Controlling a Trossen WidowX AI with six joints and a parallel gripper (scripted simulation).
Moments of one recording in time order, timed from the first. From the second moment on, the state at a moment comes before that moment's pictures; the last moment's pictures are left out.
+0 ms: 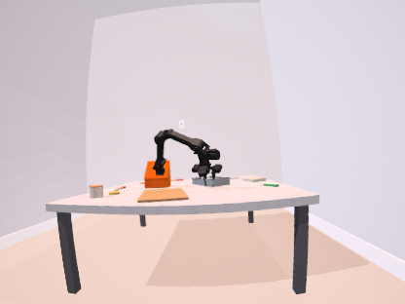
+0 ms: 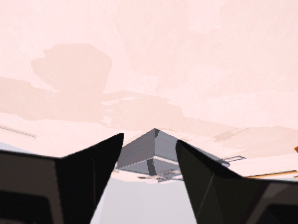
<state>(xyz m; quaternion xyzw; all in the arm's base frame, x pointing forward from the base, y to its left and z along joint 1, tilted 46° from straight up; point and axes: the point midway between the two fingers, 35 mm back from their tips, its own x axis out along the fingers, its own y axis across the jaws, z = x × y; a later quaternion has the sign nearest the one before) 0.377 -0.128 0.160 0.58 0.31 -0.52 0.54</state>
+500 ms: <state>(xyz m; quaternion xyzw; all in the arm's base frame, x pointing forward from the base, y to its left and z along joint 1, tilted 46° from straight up) 0.390 -0.015 0.080 0.56 0.23 -0.70 0.38</state>
